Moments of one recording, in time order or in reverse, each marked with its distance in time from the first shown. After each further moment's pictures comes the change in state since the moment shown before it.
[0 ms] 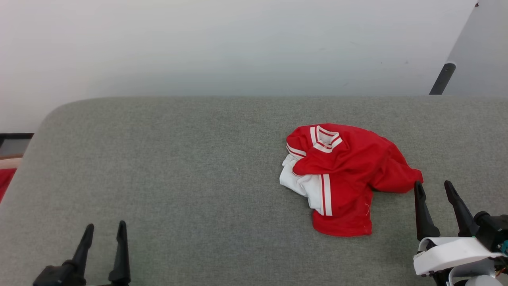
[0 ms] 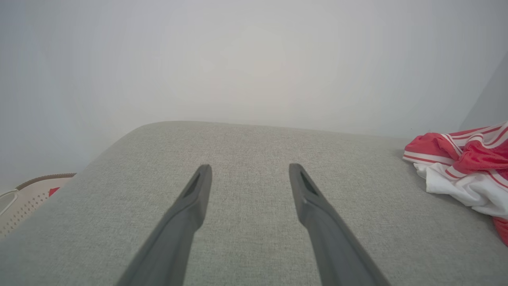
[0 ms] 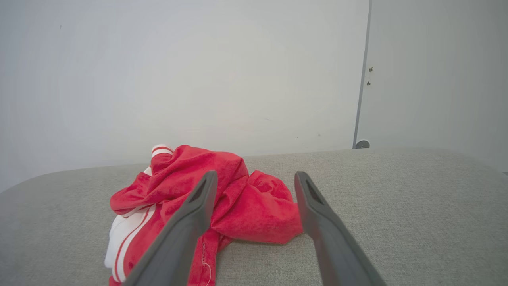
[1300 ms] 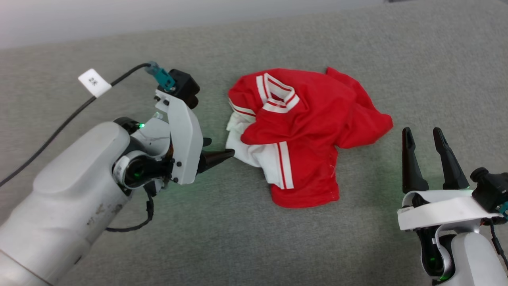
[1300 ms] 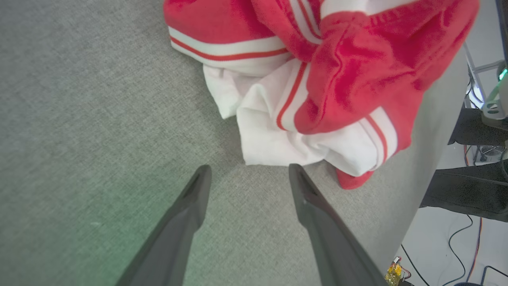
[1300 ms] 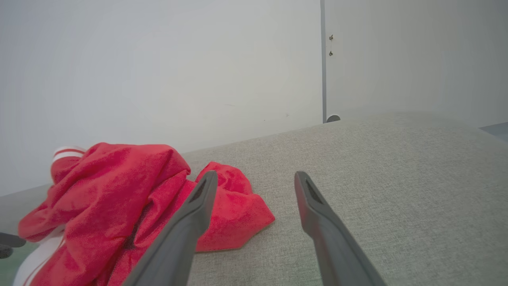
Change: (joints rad) left arm -1.079 0.392 -1.081 0.254 -0.987 -0.004 0.941; right arm -0.150 0.067 0.032 -0.070 0.054 0.000 0.000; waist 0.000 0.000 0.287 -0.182
